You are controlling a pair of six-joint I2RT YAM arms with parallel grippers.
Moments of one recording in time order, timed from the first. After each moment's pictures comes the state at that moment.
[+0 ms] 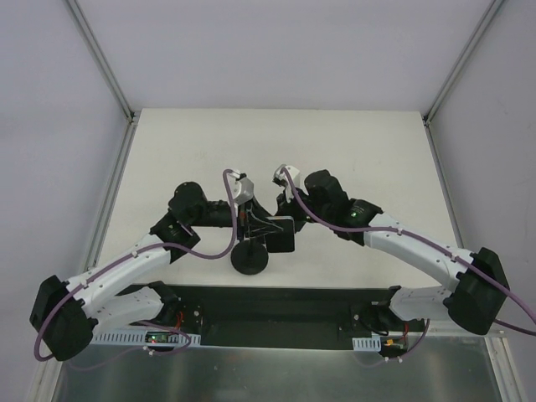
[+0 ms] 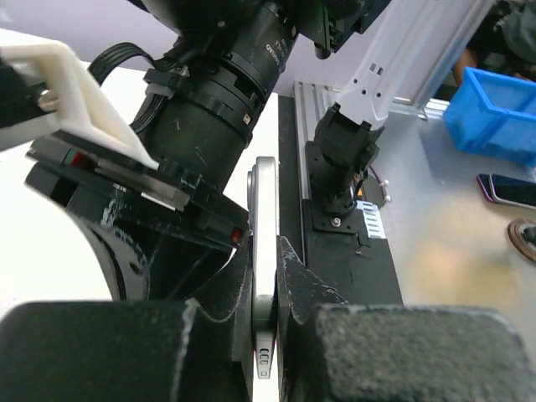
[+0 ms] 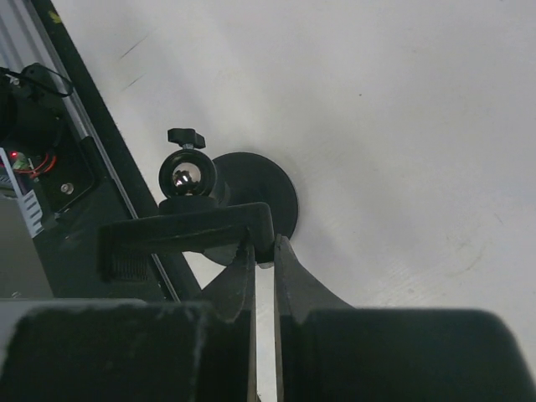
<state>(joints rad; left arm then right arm) -0.71 0.94 0.64 0.36 0.85 -0.26 0.88 1.26 0.97 -0.26 -0.26 0.12</state>
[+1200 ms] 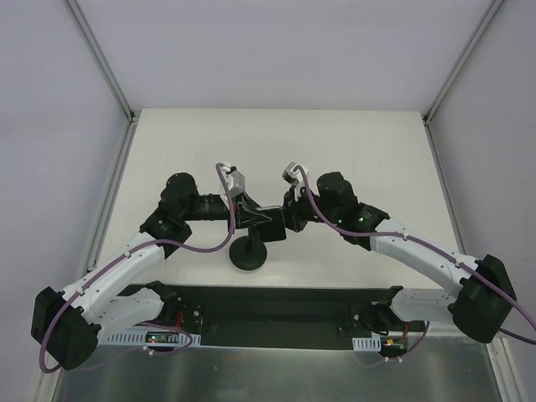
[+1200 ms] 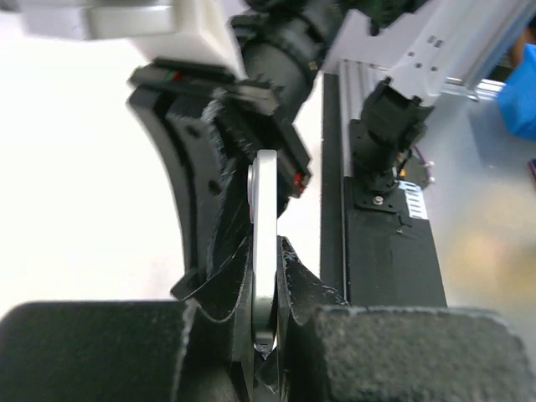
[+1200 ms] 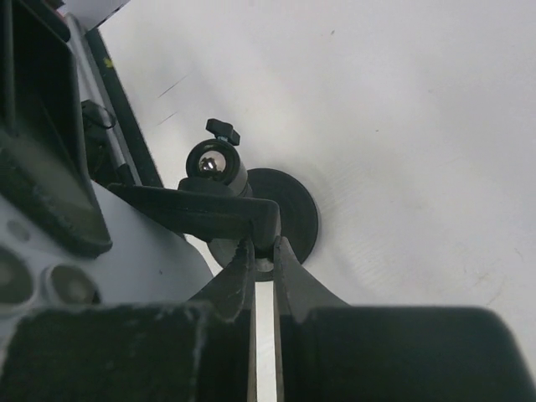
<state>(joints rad) -0.58 0.98 0.70 0.23 0.94 -0.12 0.80 1.22 0.87 -0.08 -0.45 0.17</state>
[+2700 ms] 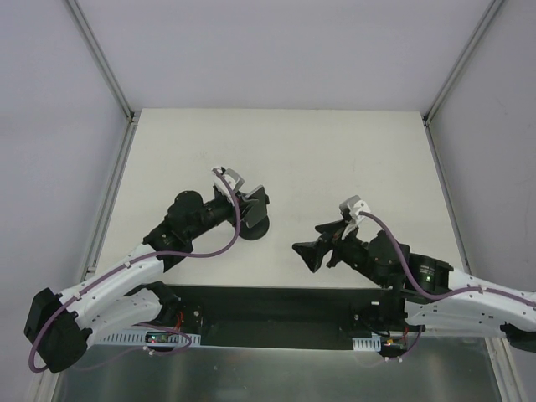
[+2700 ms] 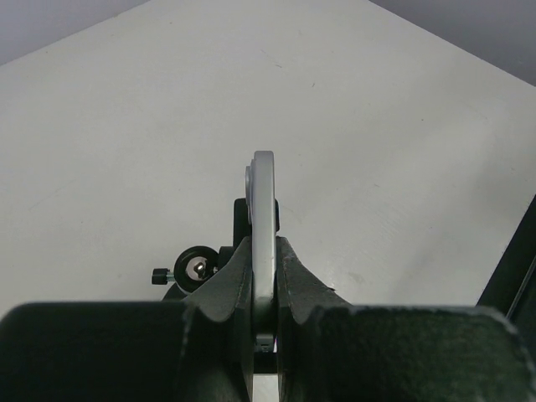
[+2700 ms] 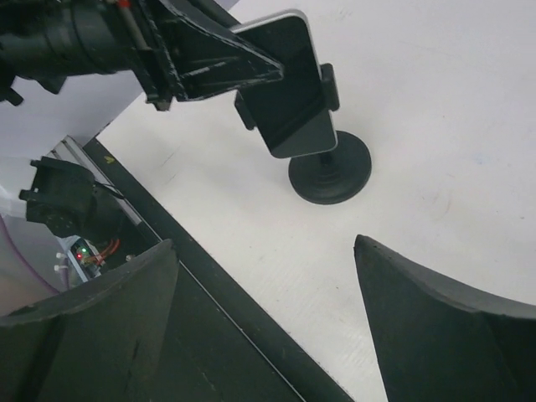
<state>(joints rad) -0.70 0.90 0.58 0.18 0.17 -0.08 1.37 0.63 0.72 -0.29 0.48 0.41</state>
